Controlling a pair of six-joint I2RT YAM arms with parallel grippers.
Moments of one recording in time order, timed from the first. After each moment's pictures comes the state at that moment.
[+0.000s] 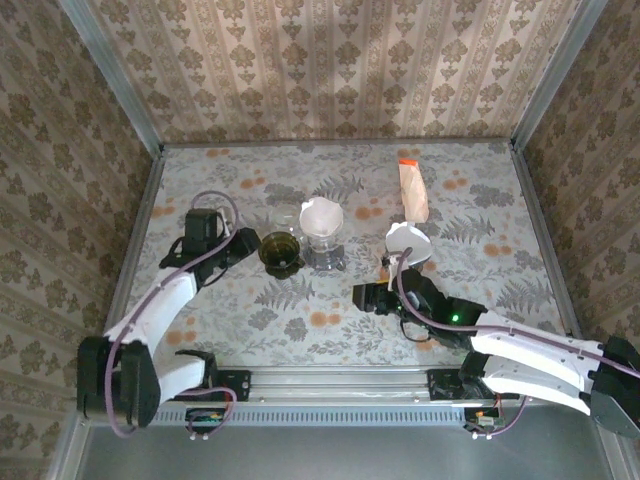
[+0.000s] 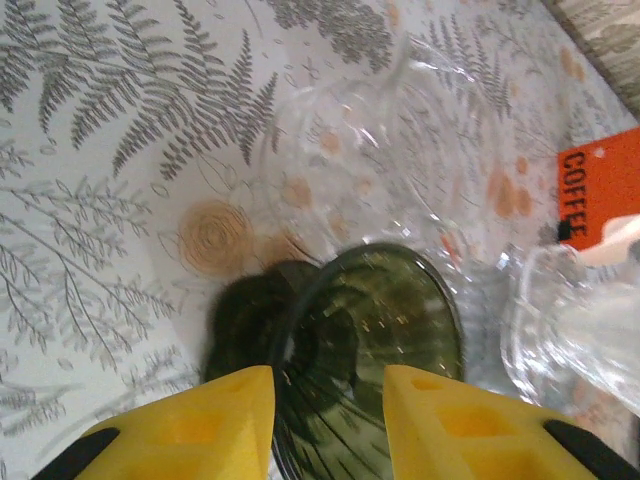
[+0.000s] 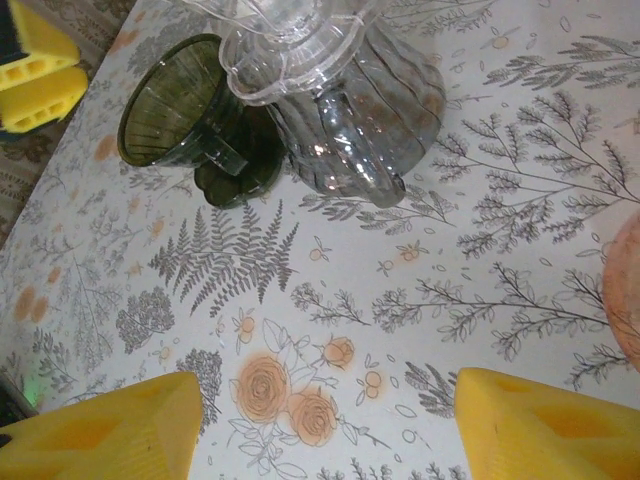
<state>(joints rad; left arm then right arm) -0.20 1.18 0.68 -0.27 0.35 -0.65 0.90 0.91 0.45 -0.12 0.16 0.71</state>
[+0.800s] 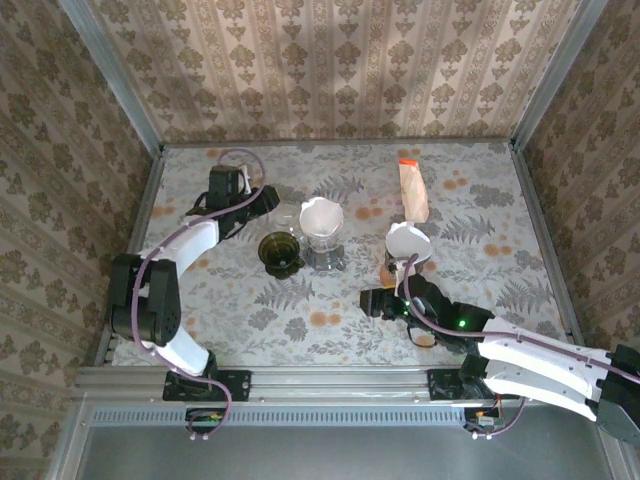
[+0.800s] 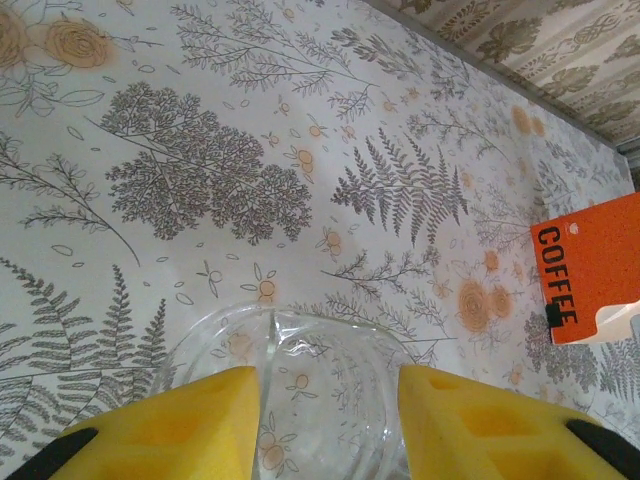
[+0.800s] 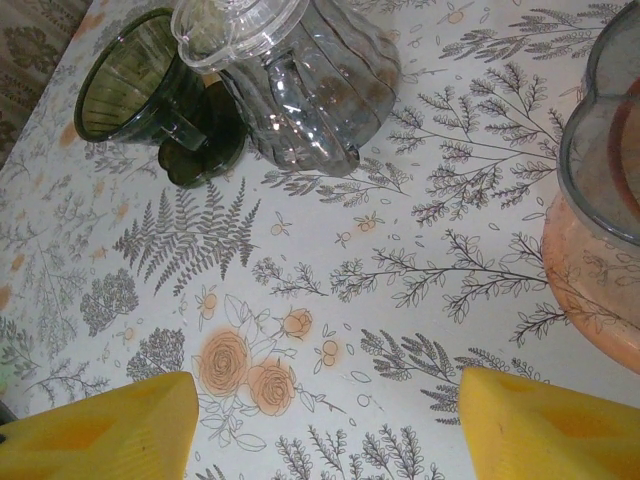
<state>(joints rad) -0.26 1.61 1.03 -0.09 0.32 -0.55 0.90 0.84 0.40 -0.17 0.18 0.71</state>
